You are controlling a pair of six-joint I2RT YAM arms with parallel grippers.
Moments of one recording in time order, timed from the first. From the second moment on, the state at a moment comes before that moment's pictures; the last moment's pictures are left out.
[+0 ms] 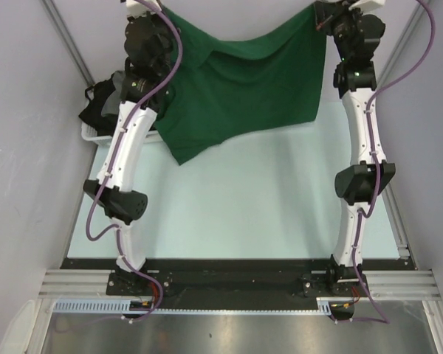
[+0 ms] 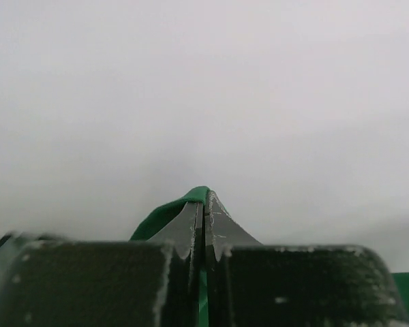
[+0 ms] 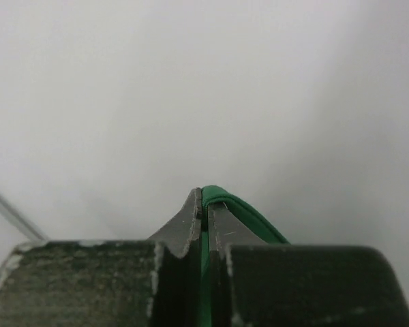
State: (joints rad) left arm -0.38 1.98 2.49 -0.19 -0.50 -0.13; right arm 0.04 2.20 2.59 -0.02 -0.17 0.57
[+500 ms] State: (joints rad) left arm -0.57 1.14 1.67 -0.17 -0.45 -0.20; right arm 0.12 1.40 1.91 -0.22 -0.06 0.47
